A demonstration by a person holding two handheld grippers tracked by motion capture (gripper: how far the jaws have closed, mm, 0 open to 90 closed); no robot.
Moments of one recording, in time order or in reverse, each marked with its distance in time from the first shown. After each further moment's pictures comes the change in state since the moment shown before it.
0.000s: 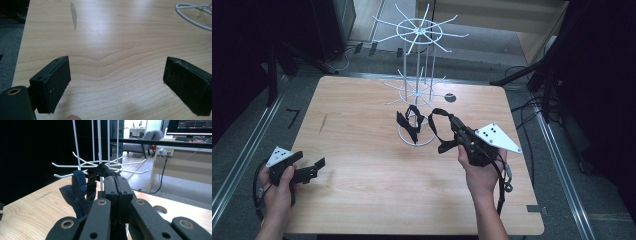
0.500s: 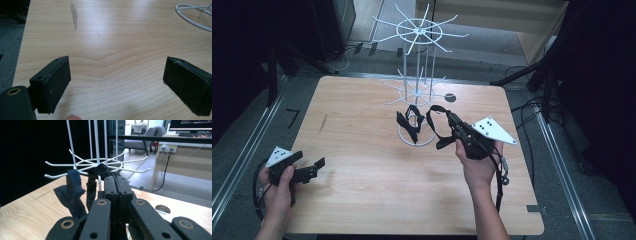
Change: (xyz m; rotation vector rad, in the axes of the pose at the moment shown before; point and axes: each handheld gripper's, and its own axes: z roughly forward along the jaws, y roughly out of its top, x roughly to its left) left arm 0.001 0.000 0.000 -0.002 0.000 0.001; right arm -0.007 -0.001 0.018 0.020 0.011 0.010
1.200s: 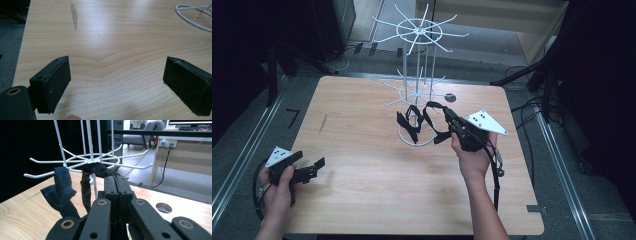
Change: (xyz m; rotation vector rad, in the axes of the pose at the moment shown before) left arm 0.000 0.000 0.000 -0.005 -0.002 -0.006; right arm -0.007 -0.005 0.026 0.036 -0.013 0.015
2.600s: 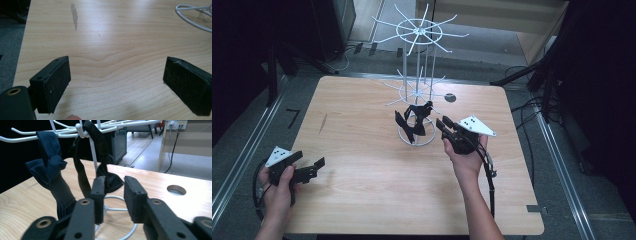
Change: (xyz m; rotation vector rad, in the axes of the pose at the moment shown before) left arm 0.000 0.000 0.000 0.001 0.001 0.001; right arm -0.004 -0.037 0.022 0.076 0.029 0.060
